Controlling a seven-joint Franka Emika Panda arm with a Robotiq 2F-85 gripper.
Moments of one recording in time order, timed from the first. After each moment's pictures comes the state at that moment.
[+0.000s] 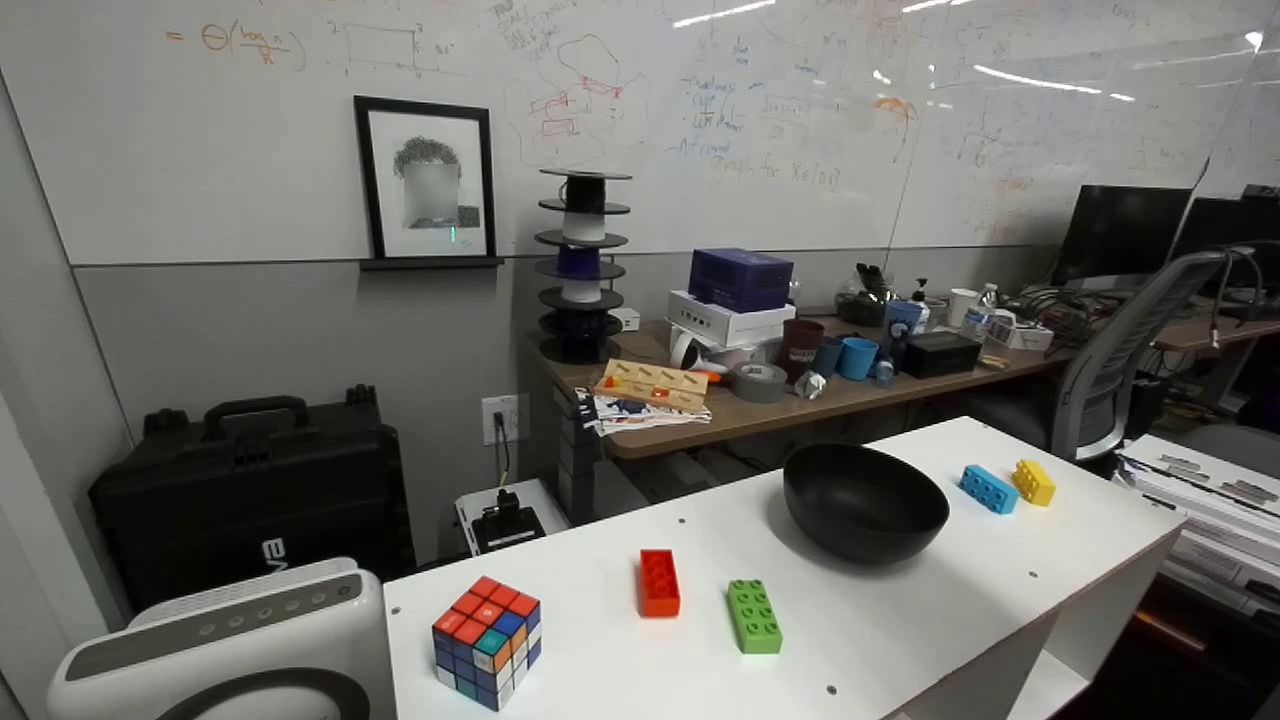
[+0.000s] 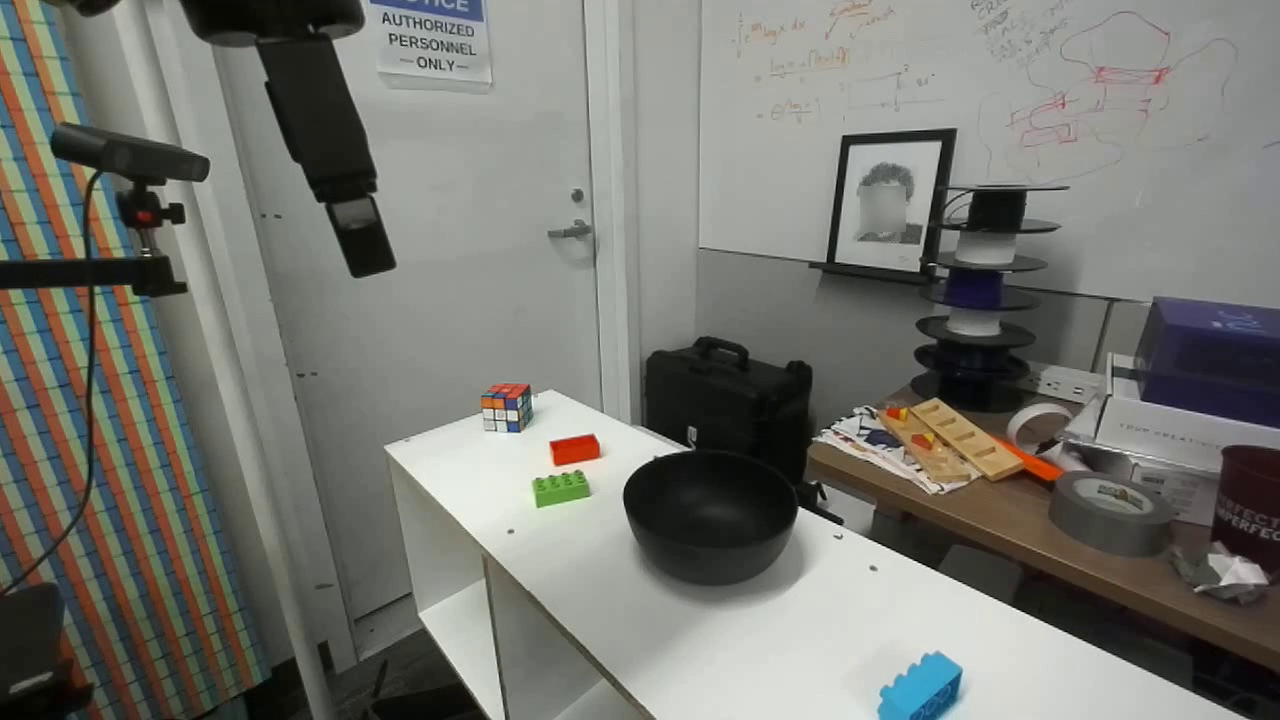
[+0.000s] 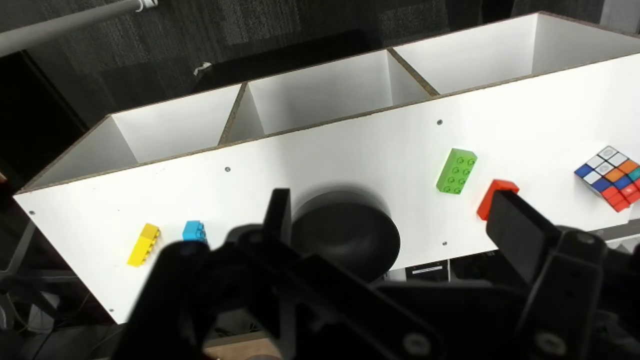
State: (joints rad) arm -0.01 -0.49 0.11 -2.65 0.04 2.34 0.25
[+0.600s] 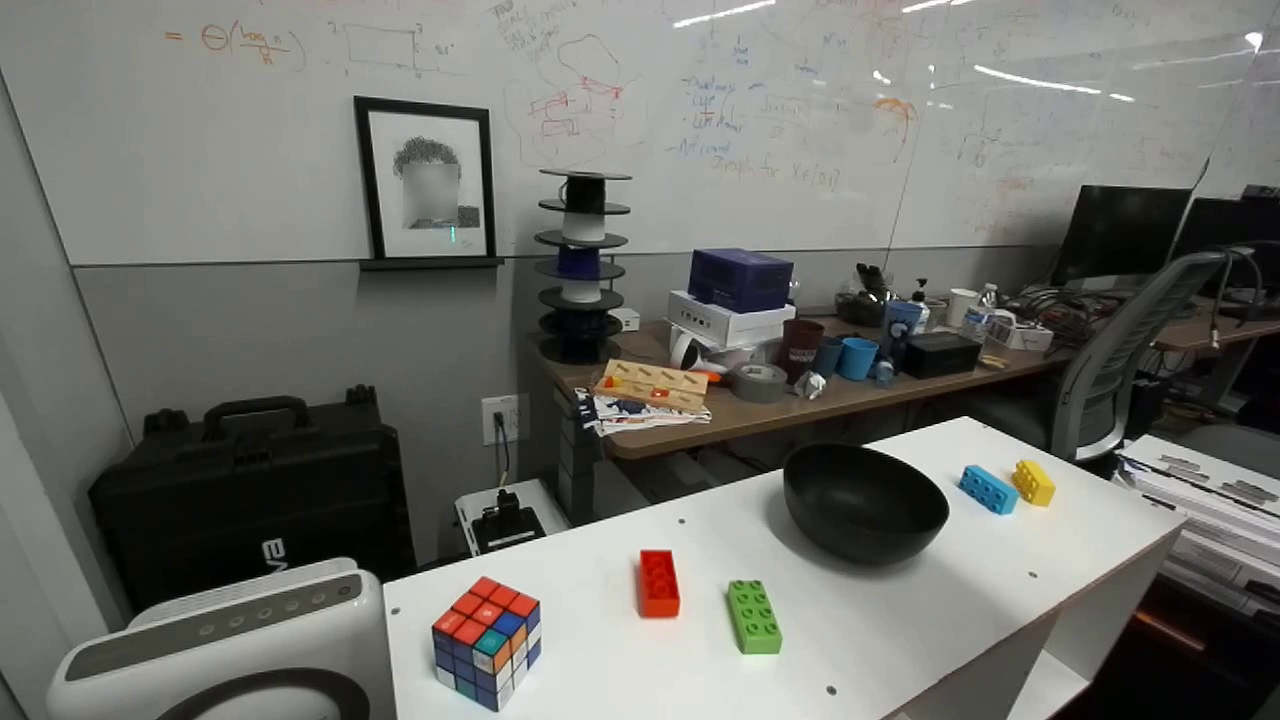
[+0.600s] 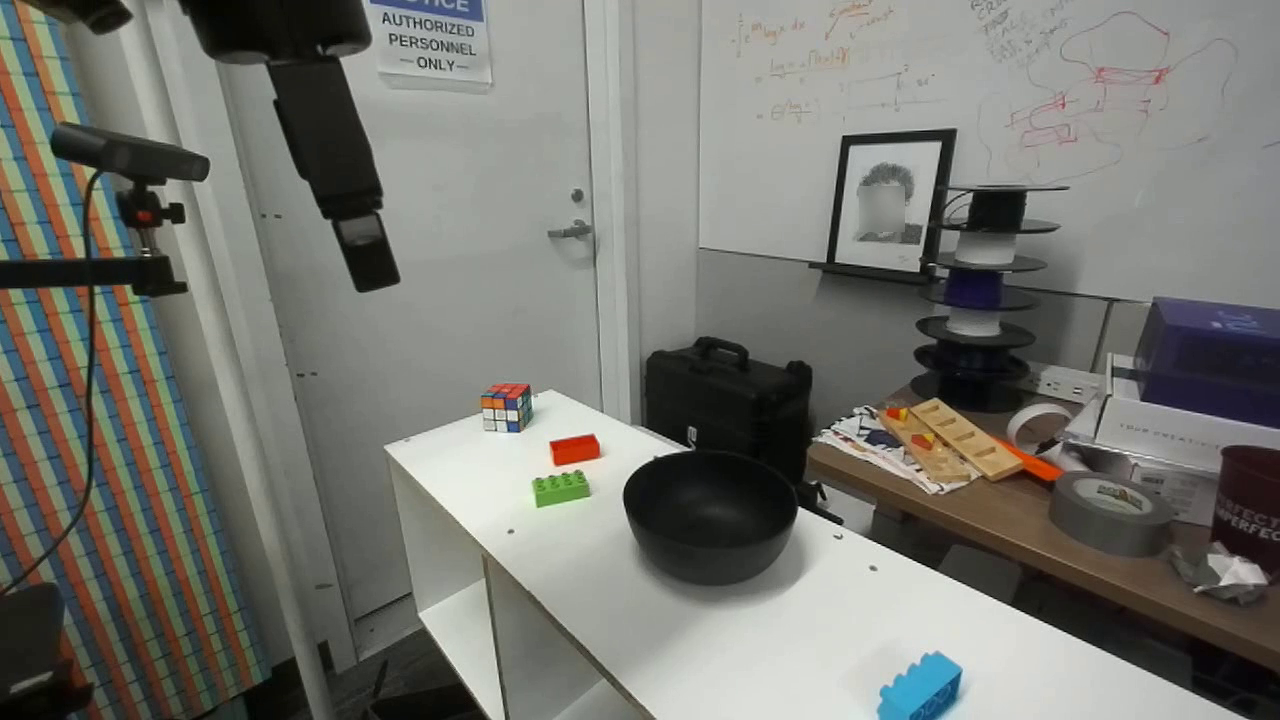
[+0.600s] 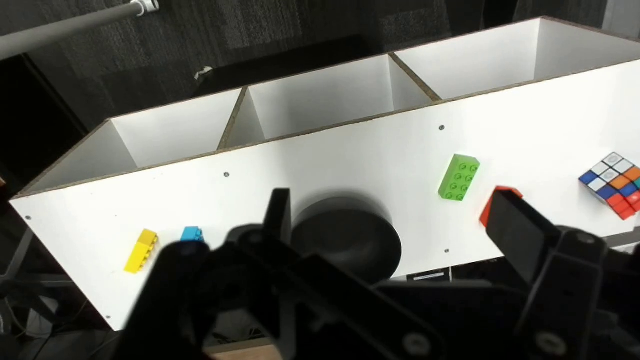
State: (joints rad) arm -0.01 -0.46 0.12 -2.65 0.03 2.36 0.25
